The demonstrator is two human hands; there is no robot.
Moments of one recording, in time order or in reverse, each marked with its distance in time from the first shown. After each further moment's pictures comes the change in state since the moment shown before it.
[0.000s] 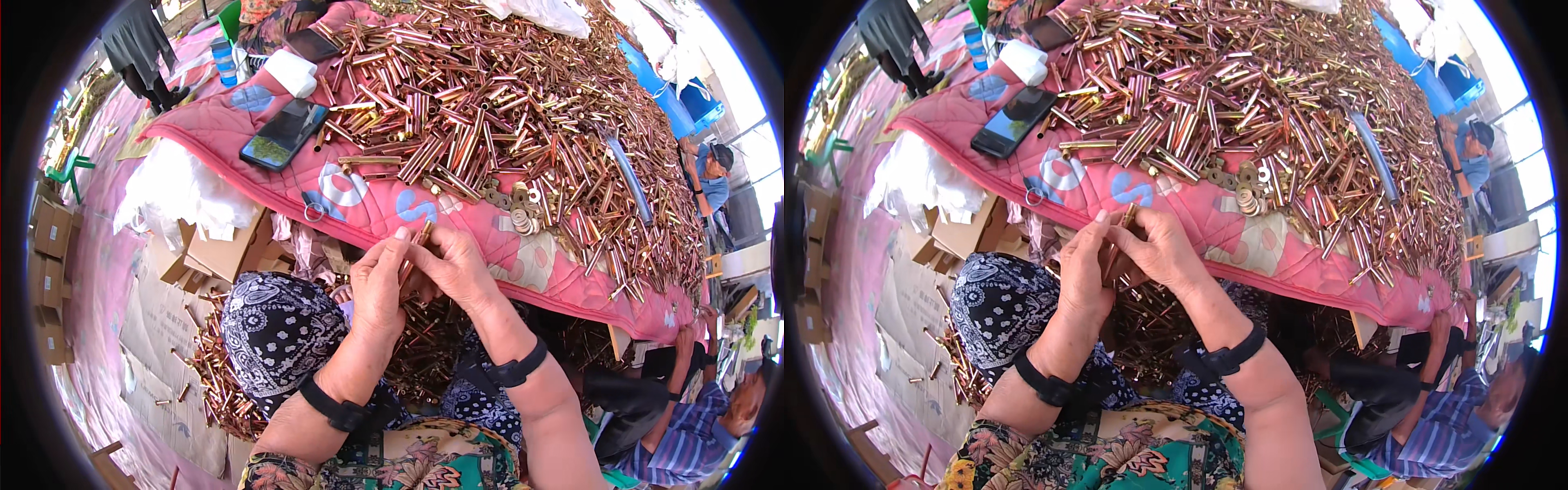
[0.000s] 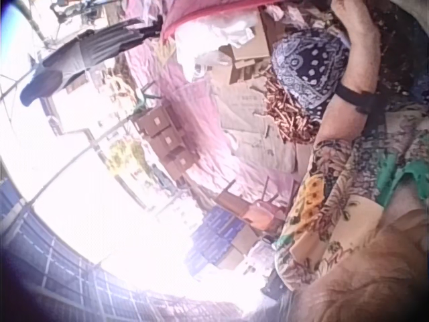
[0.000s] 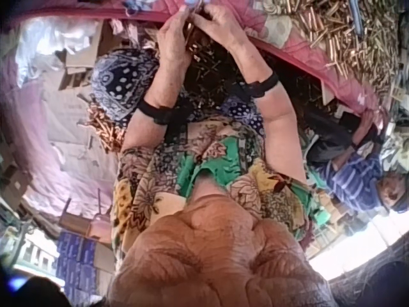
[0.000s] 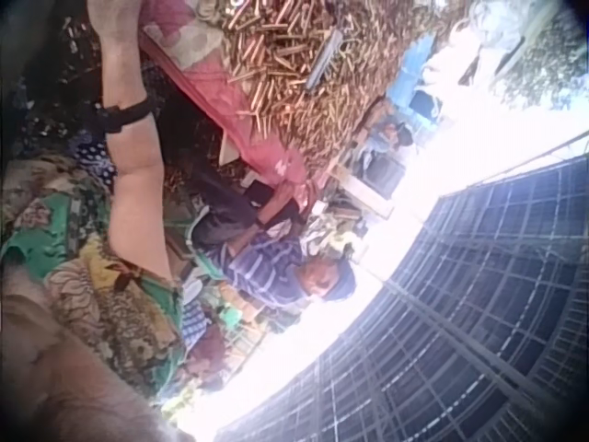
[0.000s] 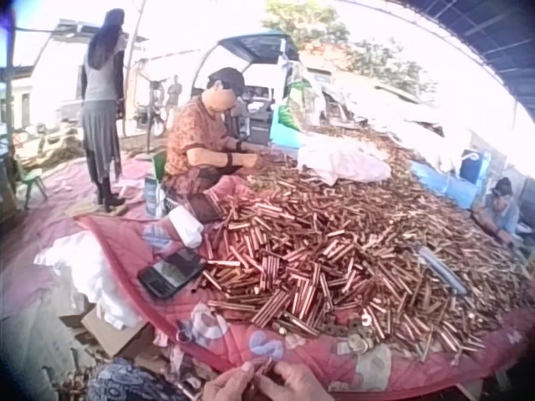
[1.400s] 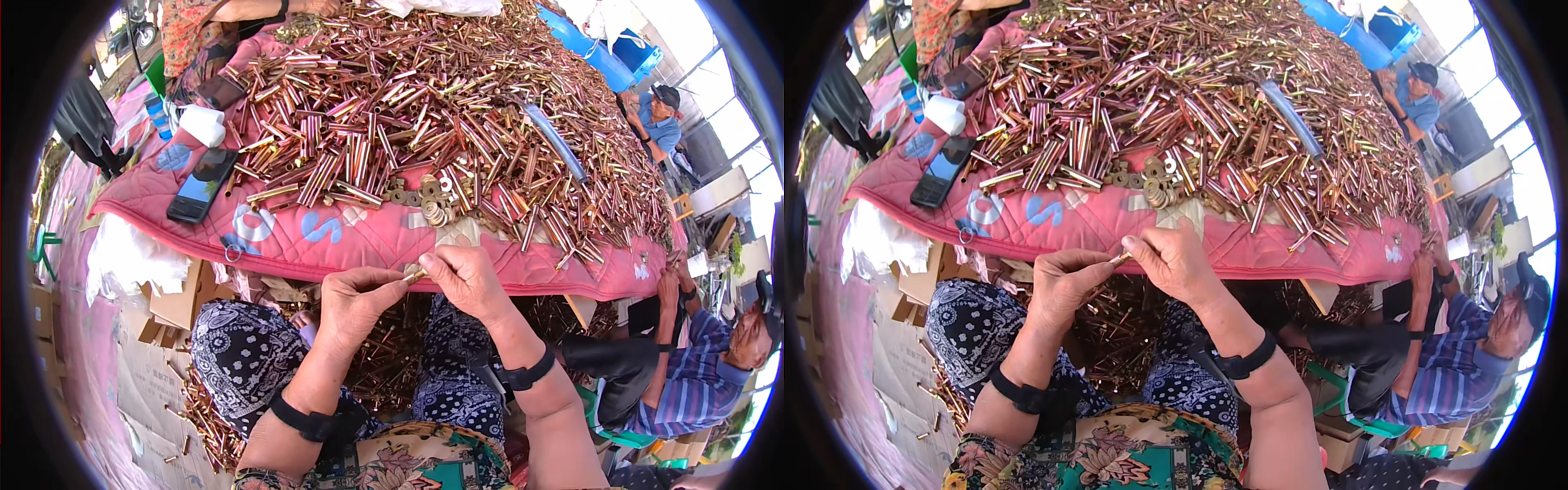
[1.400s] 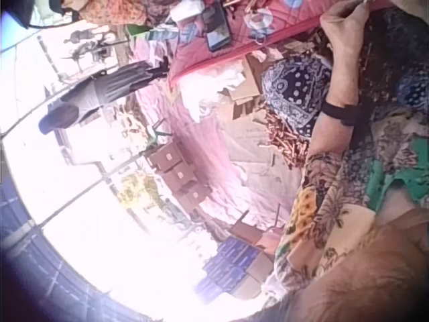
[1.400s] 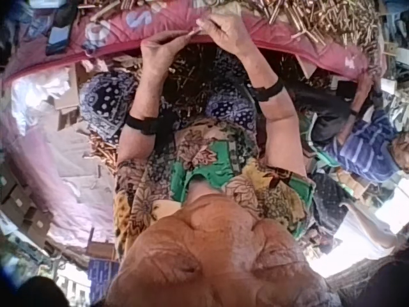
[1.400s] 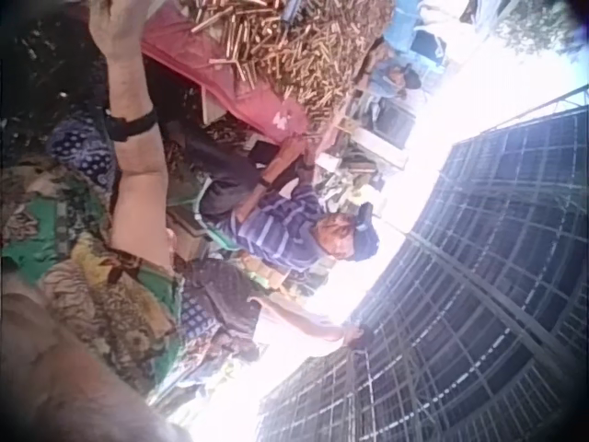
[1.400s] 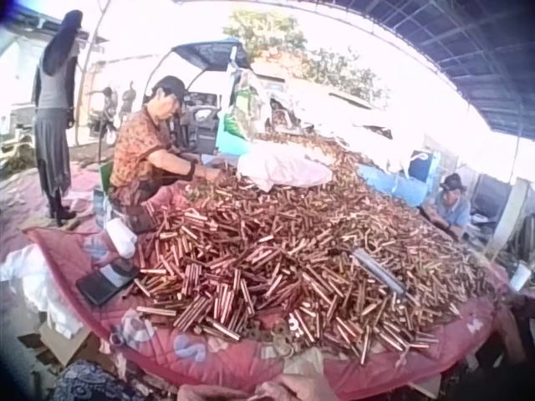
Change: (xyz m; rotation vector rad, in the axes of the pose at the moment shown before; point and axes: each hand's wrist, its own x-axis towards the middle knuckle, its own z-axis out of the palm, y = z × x) left_hand -0.012 -0.022 0.039 0.540 -0.280 0.000; right_hand -0.063 0.000 -0.095 -0.845 0.199 -0.438
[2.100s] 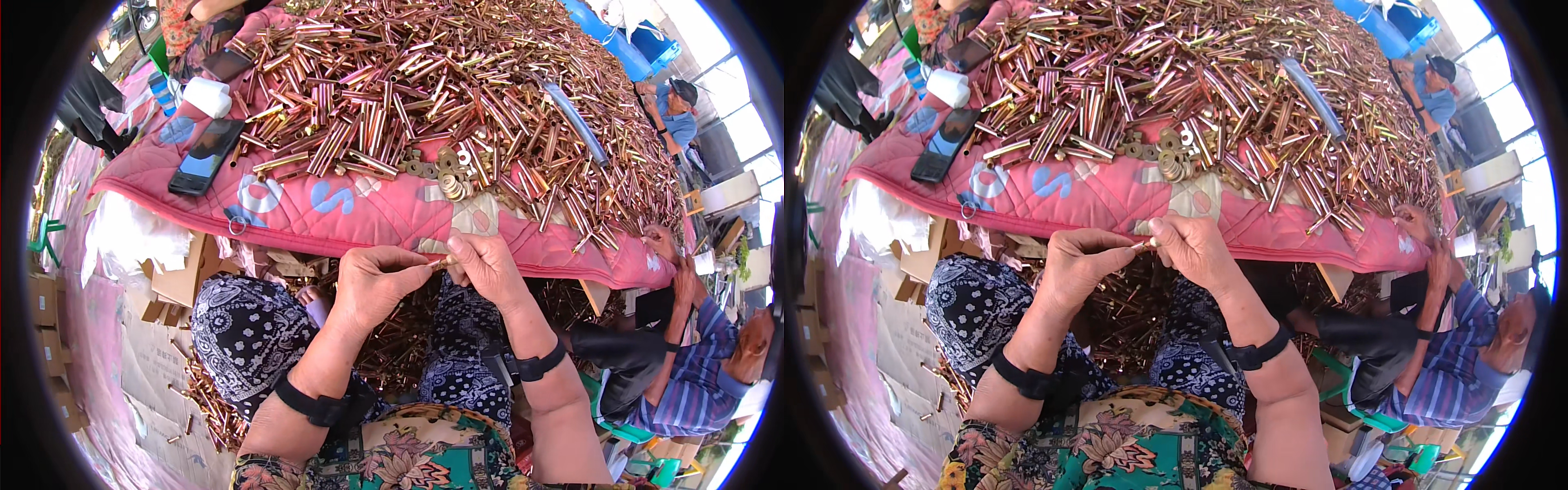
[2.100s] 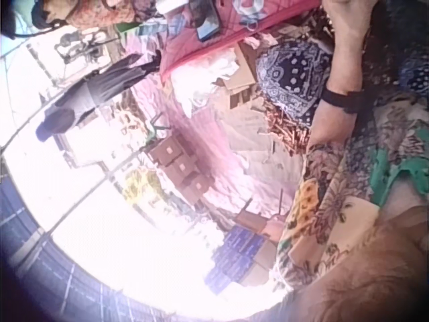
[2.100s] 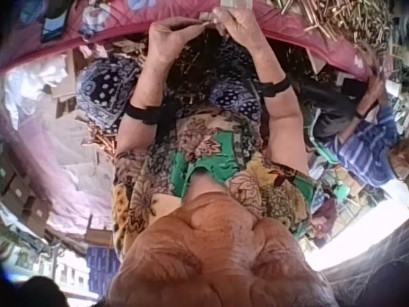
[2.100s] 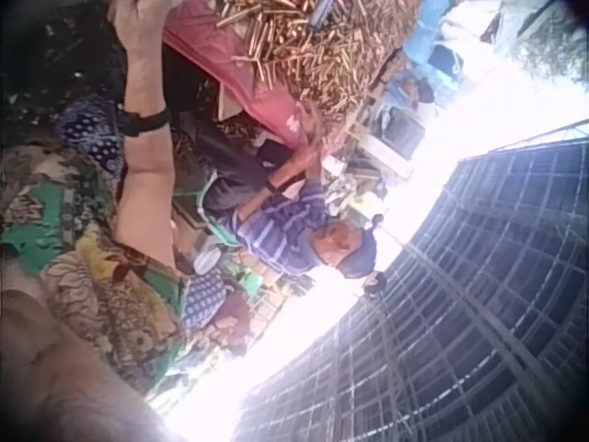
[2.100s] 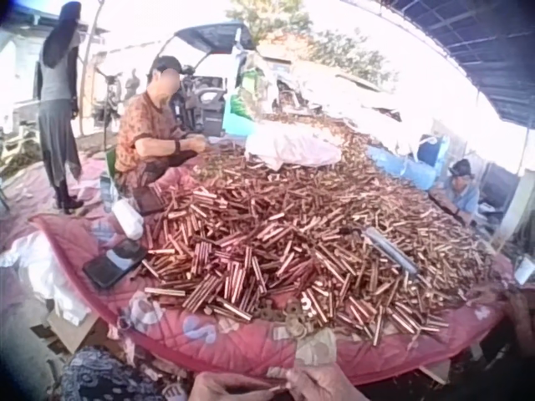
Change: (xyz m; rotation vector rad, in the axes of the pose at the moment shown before) left_hand 0.004 -0.009 0.002 0.169 -0.065 0.050; right_hand -0.024 0.023 -0.005 0.503 -0.269 0.338
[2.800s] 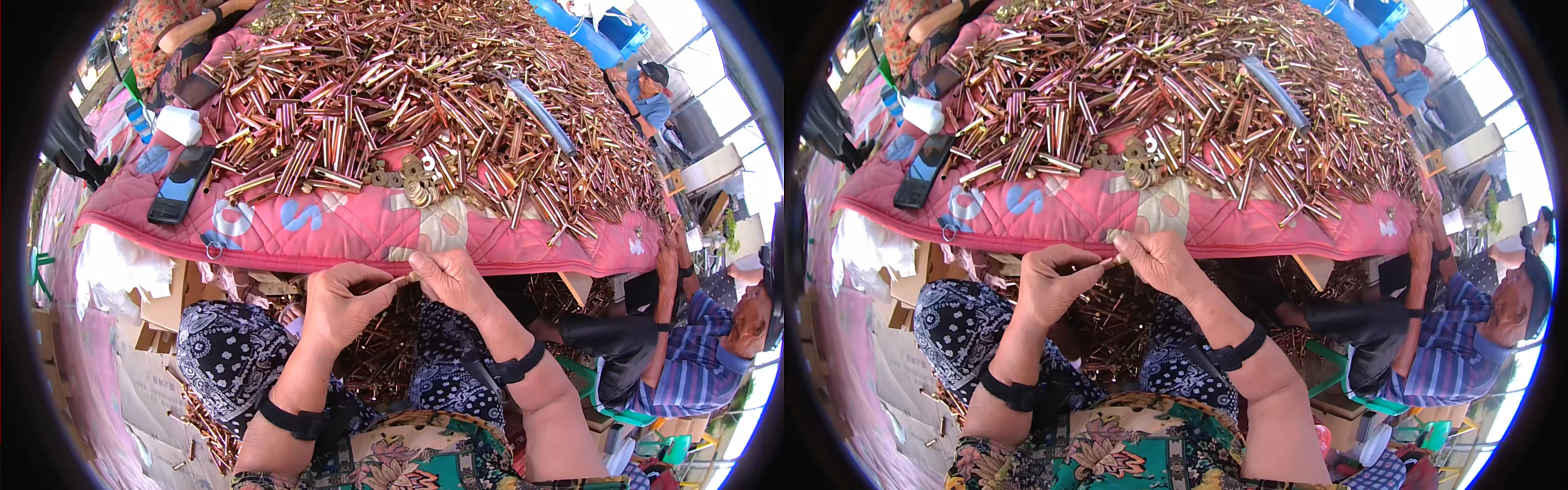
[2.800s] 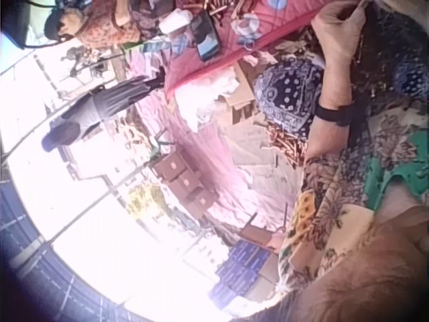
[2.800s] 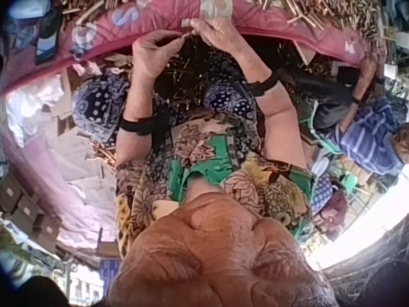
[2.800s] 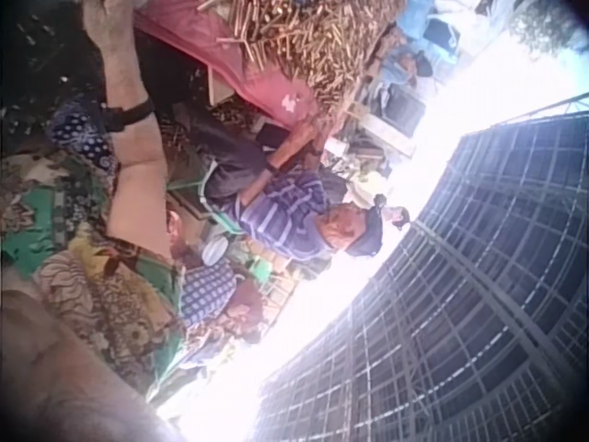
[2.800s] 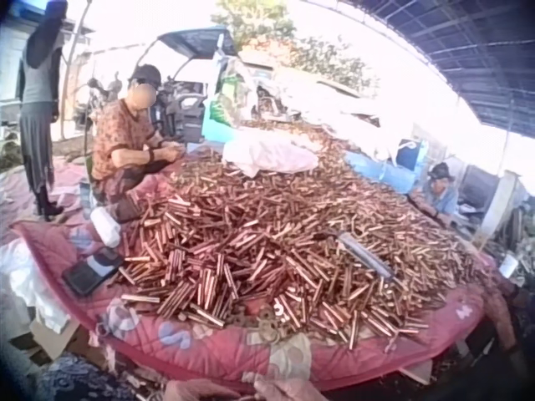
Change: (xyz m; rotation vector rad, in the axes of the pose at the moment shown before) left_hand -0.006 -0.001 -0.006 0.150 -0.018 0.063; right_hand -0.003 -0.002 0.020 0.309 0.105 0.033
